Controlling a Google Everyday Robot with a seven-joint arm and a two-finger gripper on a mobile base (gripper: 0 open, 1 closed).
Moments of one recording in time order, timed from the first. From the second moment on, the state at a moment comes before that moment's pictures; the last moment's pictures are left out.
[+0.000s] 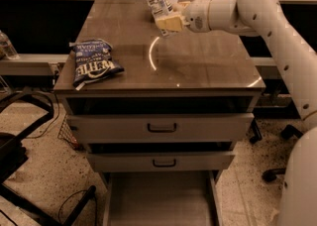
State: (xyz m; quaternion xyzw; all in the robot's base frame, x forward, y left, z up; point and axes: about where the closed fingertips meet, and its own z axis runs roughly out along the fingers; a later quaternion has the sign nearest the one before) arm 0.764 -0.035 0.935 -0.44 0.65 0.29 0.54
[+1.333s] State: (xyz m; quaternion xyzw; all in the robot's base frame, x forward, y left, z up) arm 0.812 0.004 0.912 -0.43 0.60 0.34 0.58
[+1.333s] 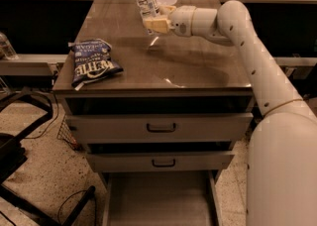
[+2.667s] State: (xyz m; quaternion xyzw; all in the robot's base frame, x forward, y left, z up) arm 0.820 -0.010 0.868 -0.40 0.60 0.34 0.60
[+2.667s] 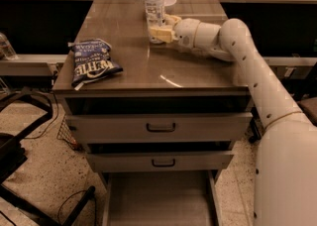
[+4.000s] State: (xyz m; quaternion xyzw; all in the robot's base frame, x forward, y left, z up) arm 0.820 -0.010 0.870 -0.40 0.60 0.34 0.60
